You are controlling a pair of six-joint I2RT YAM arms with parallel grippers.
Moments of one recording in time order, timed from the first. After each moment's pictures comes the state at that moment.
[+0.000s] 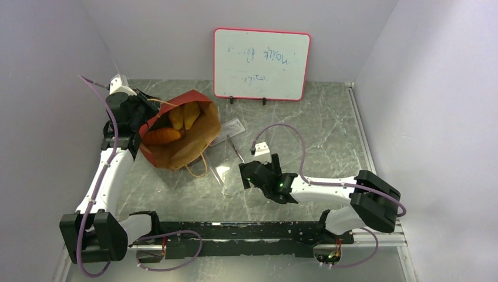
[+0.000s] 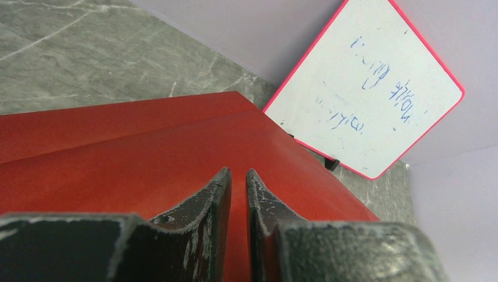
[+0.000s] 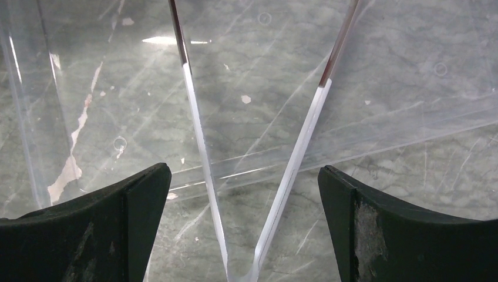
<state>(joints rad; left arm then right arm) 0.05 1.13 0.92 0.00 0.08 -0.59 1.11 1.36 0.64 -0.10 0.65 0.54</state>
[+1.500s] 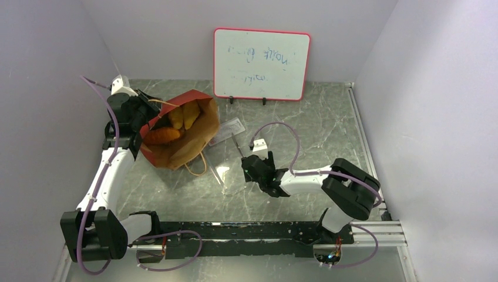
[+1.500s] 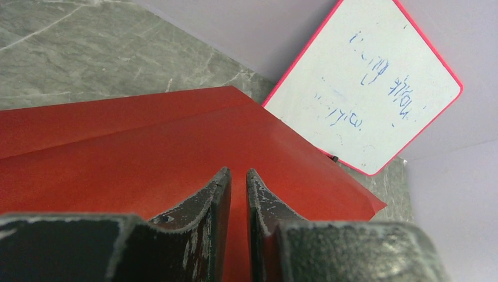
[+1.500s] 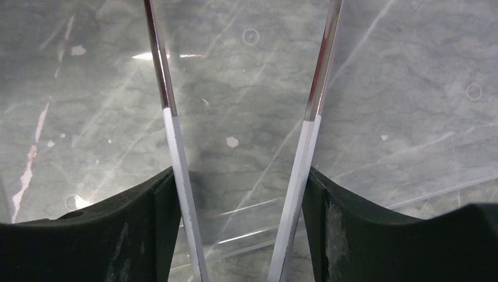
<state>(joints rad) 0.05 1.14 0.90 0.02 0.10 -0.60 1.00 1.59 0.63 0.16 0.60 0.48</state>
